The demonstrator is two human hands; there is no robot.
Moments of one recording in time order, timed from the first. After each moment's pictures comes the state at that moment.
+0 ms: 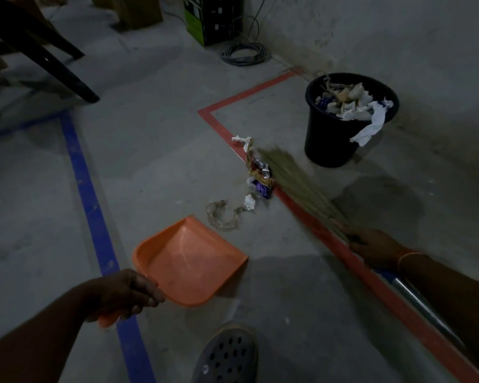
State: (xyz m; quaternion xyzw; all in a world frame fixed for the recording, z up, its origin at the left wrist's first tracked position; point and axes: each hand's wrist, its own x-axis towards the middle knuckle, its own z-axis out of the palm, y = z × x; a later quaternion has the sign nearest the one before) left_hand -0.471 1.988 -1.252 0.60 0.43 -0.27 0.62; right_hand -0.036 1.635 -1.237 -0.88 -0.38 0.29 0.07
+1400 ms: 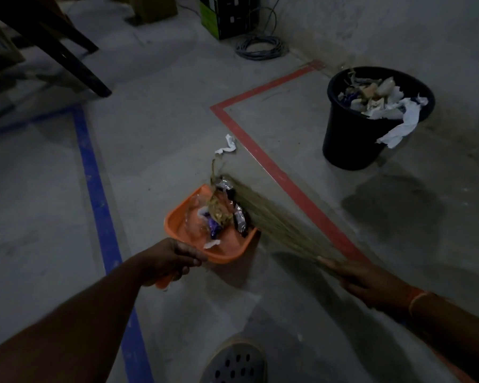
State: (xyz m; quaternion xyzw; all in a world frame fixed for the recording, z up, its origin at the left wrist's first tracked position) left_hand -0.380 1.998 -1.279 0.59 0.42 -0.15 0.68; right_hand -0.065 1.639 -1.293 -0.76 -0.55 0.33 0.10
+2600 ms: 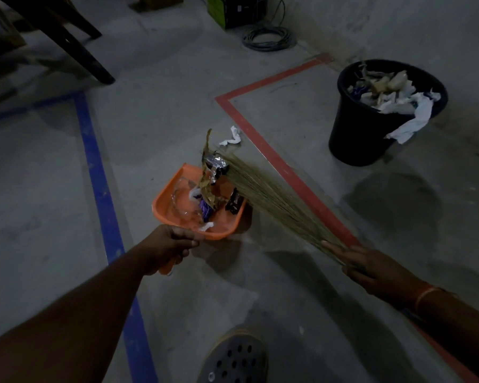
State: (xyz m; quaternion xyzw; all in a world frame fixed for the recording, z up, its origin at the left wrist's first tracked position) left_hand -0.388 2.004 -1.284 0.59 0.45 -0.05 0.67; right_hand -0.067 1.648 -1.281 -0.76 -0.61 0.19 0.10
